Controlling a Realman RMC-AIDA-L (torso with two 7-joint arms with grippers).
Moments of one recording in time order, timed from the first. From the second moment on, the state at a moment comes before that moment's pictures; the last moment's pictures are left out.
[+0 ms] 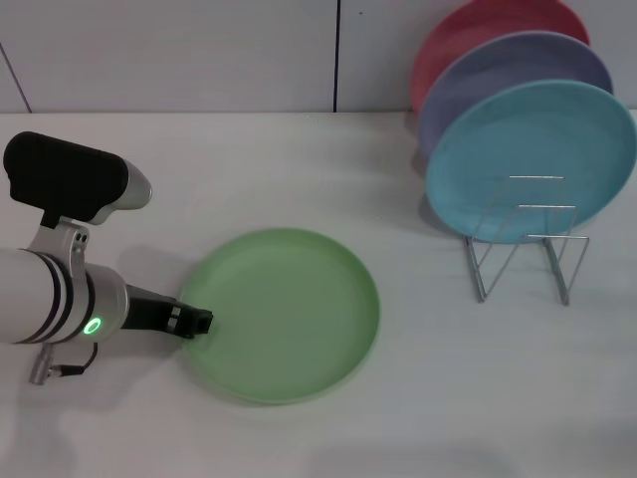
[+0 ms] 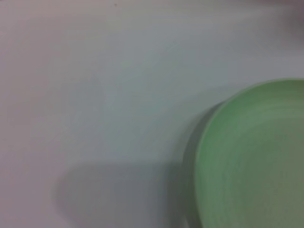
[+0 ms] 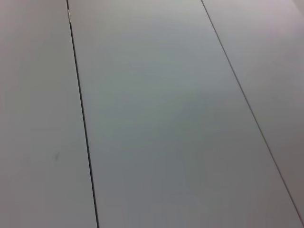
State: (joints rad) left arm -0.31 -2.07 -1.42 -1.40 2.68 -1.03 0.17; right arm 0.37 2.08 -0.22 0.12 -0.66 -1.74 0.23
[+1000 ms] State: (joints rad) left arm -0.34 -2.07 -1.42 -1.40 2.68 -1.04 0.17; right arm 0.38 2.08 -0.22 0.12 -0.66 -1.74 0.23
